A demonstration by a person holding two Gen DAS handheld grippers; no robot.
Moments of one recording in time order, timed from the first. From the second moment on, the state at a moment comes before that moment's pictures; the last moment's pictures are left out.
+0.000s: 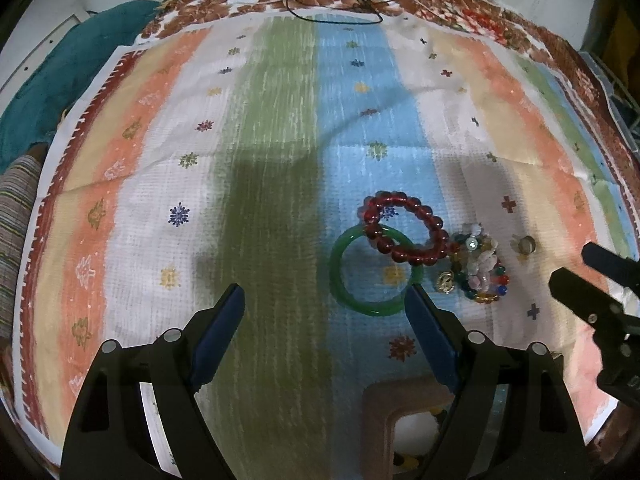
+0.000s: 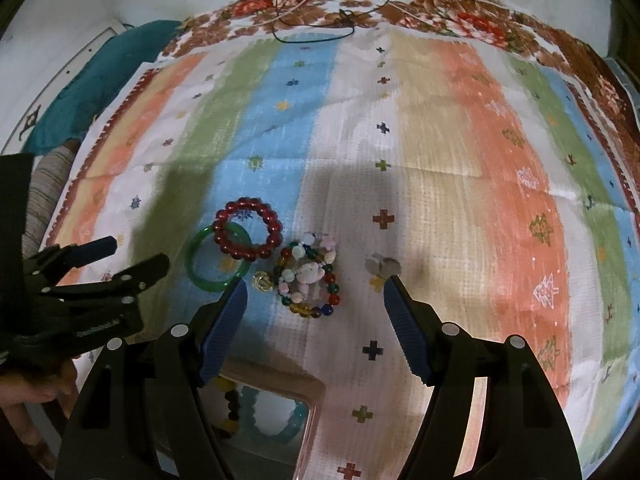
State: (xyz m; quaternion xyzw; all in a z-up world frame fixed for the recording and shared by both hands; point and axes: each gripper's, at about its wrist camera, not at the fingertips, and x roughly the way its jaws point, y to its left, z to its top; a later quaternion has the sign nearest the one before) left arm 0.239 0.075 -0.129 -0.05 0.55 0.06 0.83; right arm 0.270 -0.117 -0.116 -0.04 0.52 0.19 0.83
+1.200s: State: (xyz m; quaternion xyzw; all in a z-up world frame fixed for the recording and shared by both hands) left arm 0.264 0.089 -0.173 -0.08 0.60 0.05 0.79; right arm 0.320 -0.089 -0.164 -0.07 0.57 0.20 0.79
